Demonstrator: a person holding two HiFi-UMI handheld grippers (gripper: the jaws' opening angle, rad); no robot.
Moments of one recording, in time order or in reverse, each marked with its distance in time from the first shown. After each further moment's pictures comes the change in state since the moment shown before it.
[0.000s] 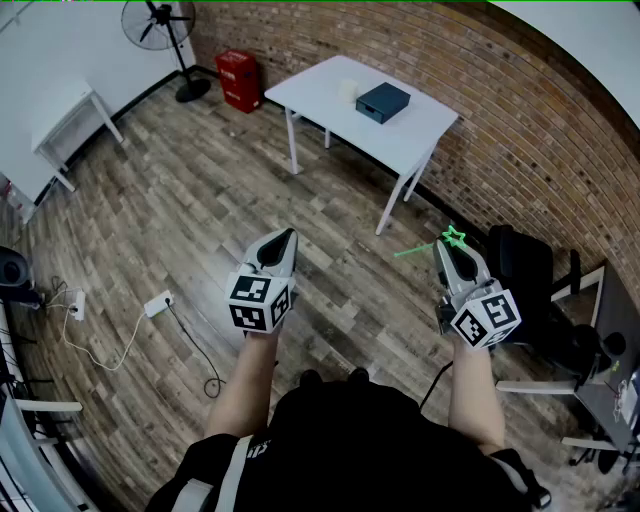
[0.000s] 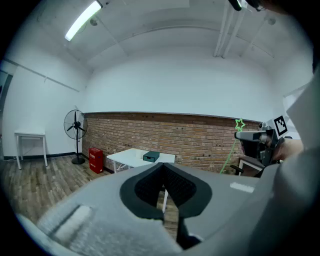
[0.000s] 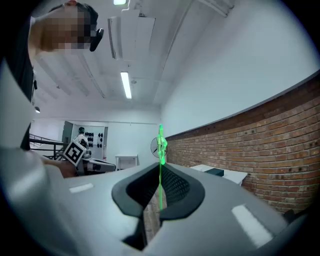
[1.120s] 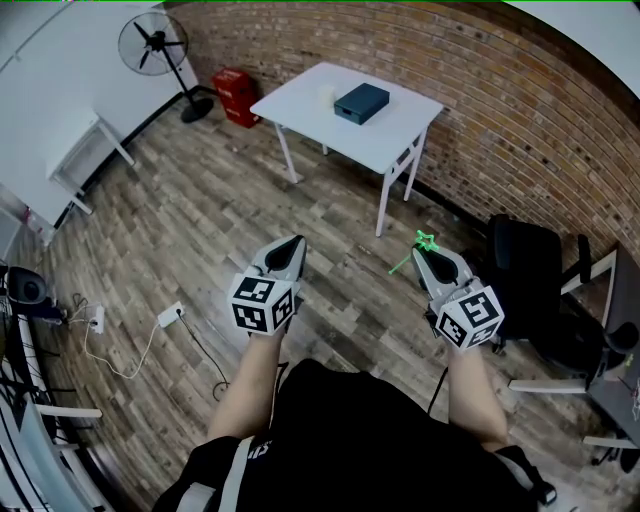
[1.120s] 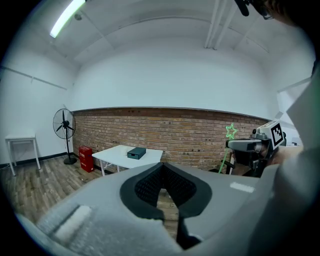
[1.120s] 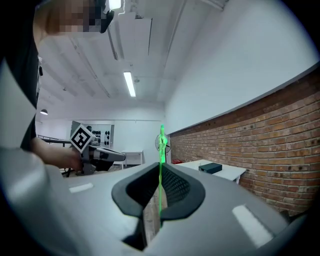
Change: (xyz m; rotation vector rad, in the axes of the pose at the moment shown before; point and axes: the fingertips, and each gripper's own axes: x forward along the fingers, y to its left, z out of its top) left arm 0.052 -0.133 0.004 0.040 0.059 -0.078; right arm -0.065 -0.065 -0.031 -0.029 0.055 0.077
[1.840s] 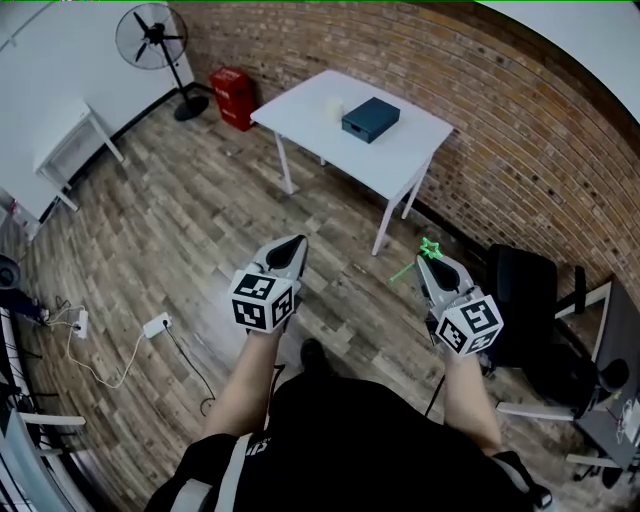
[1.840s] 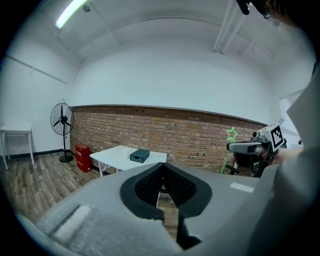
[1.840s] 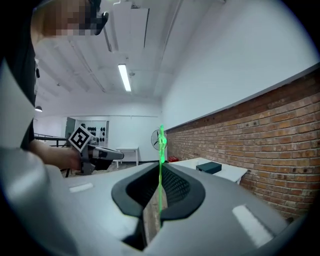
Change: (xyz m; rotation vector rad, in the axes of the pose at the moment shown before) left arm 0.072 0.089 0.011 -0.044 -0.019 -0.030; right arm 0.098 -0.041 -0.004 0.001 0.040 -0.038
